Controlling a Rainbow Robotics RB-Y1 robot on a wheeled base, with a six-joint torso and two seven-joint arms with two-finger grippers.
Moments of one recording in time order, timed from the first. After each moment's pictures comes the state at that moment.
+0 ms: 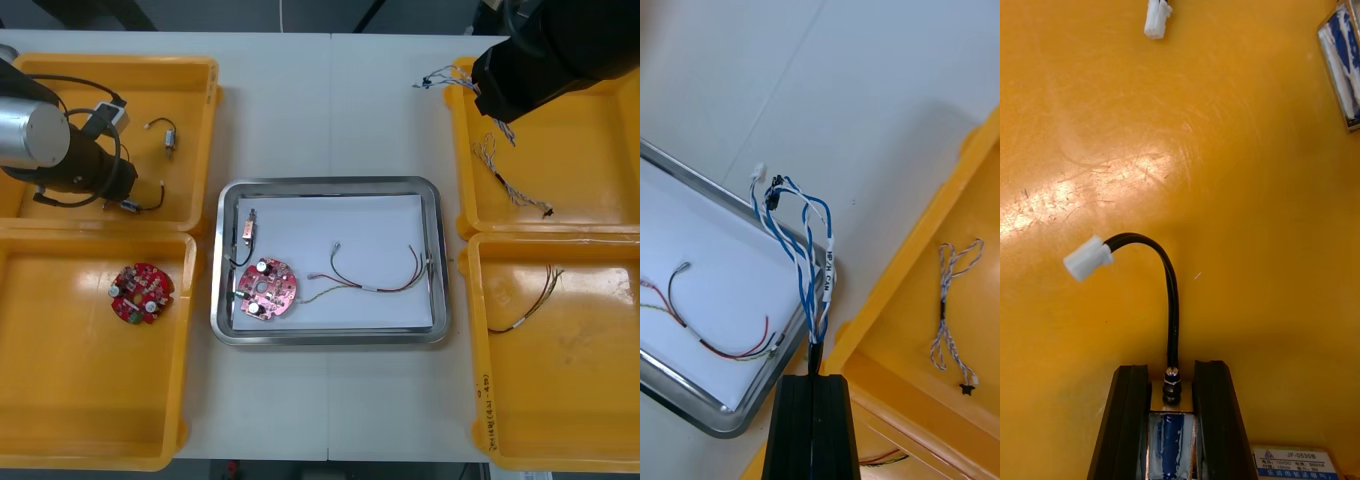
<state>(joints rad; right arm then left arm) -0.95 -0.69 0.12 -1.89 -0.96 1.92 1.38 -0.66 0.69 -0.14 -1.26 0.65 1.22 -1.74</state>
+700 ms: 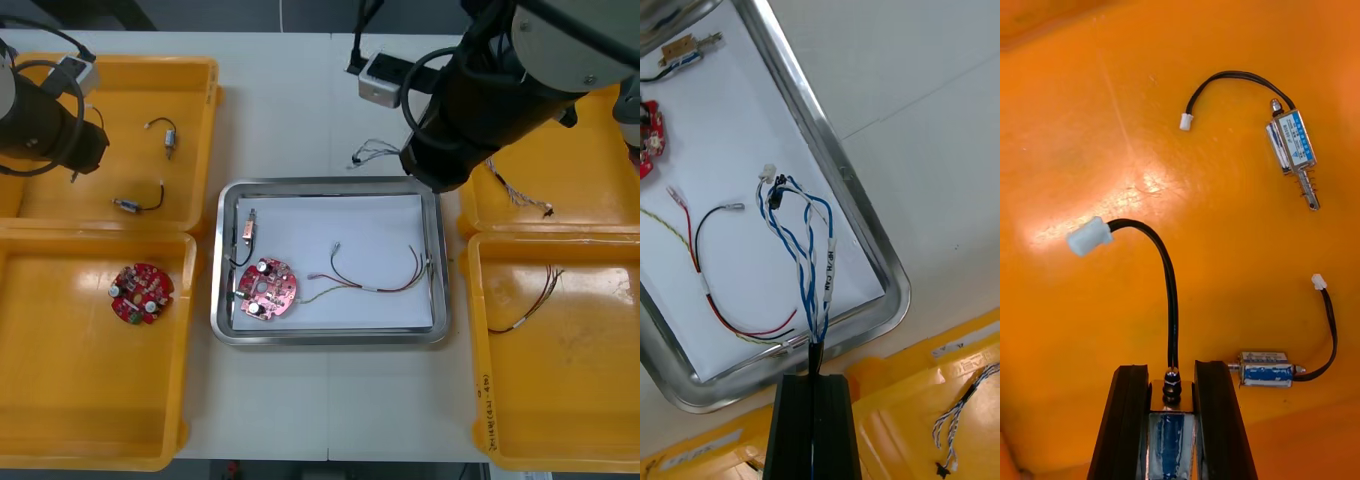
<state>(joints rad) -0.95 -0.59 0.35 -1.94 -0.88 1.92 1.74 -0.64 0.71 0.03 -1.54 0.61 1.49 -1.74</state>
